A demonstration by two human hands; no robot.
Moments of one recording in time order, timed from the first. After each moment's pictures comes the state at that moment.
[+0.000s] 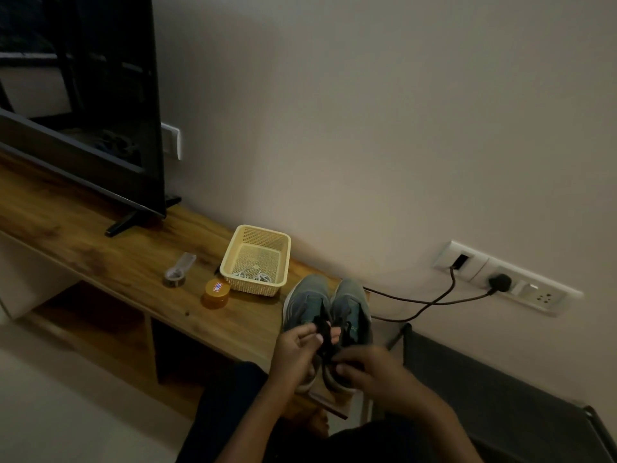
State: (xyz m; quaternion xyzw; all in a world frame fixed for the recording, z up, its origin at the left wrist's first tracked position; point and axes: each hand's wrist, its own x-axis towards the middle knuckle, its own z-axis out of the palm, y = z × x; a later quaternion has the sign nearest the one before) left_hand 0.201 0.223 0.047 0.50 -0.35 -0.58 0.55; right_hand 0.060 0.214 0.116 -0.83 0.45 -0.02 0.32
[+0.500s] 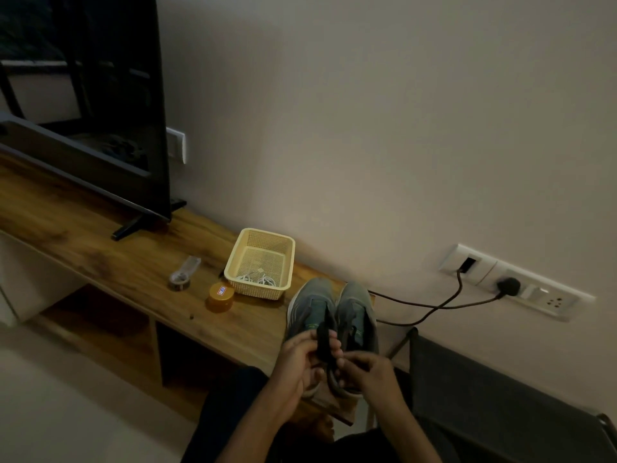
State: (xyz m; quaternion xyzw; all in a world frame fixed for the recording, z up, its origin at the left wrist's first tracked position) left_hand 0.202 0.221 0.051 0.43 -0.20 -0.69 0.54; right_hand 0.066 0.203 0.057 -0.56 0.59 -0.30 0.50
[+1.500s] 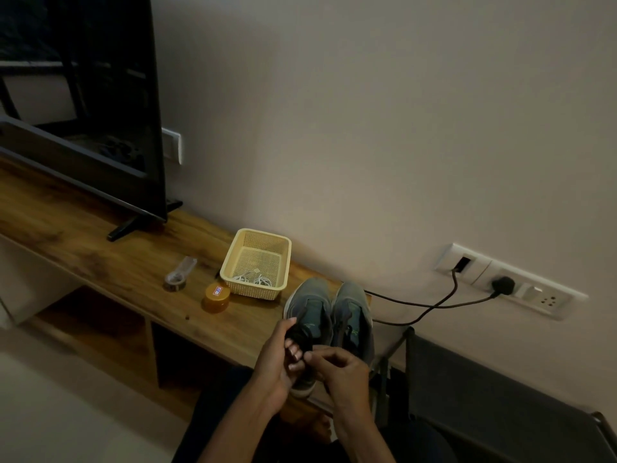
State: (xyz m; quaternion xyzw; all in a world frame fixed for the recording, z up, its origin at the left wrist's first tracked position) left_hand 0.216 0.222 0.054 0.41 -0.02 -0.69 0.60; right_hand 0.111 0.221 0.047 -0.44 0.57 -0.45 0.52
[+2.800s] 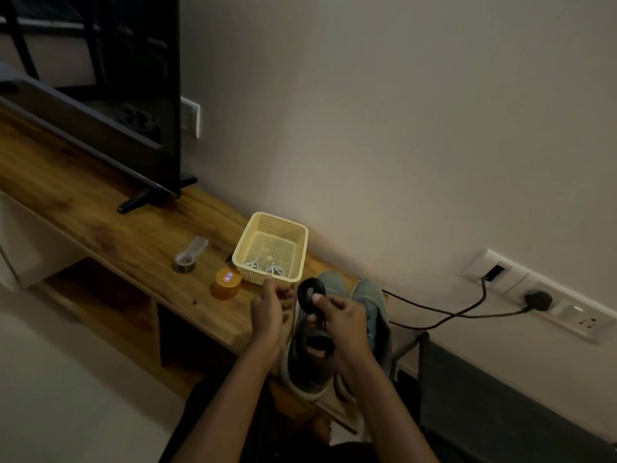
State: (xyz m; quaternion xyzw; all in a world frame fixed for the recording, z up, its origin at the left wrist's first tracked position) left_hand 0.250 0.159 0.039 0.57 -0.12 -0.49 0.65; right_hand 0.153 0.154 0.069 -0.53 0.56 -0.39 0.50
